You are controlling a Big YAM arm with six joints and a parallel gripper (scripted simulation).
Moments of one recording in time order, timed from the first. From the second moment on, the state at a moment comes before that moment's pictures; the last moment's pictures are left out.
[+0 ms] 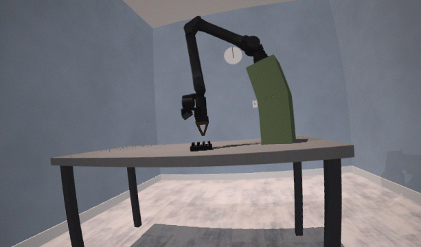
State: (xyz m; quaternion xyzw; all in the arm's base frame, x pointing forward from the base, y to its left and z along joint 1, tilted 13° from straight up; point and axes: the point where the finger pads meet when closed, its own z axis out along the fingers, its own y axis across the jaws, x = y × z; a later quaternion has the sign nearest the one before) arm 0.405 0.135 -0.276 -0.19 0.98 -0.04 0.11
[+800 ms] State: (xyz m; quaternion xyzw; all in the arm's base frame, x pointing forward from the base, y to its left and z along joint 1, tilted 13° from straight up) arm 0.400 0.138 -0.258 -0.19 0.97 -0.04 0.11
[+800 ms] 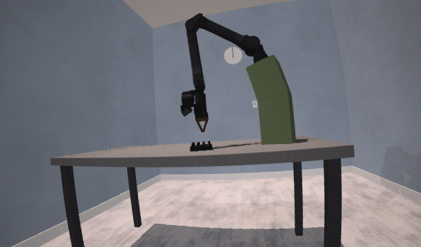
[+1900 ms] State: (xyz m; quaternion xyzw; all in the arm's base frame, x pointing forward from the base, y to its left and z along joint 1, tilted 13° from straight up) arm 0.400 0.138 -0.258 -0.19 0.97 -0.04 0.11
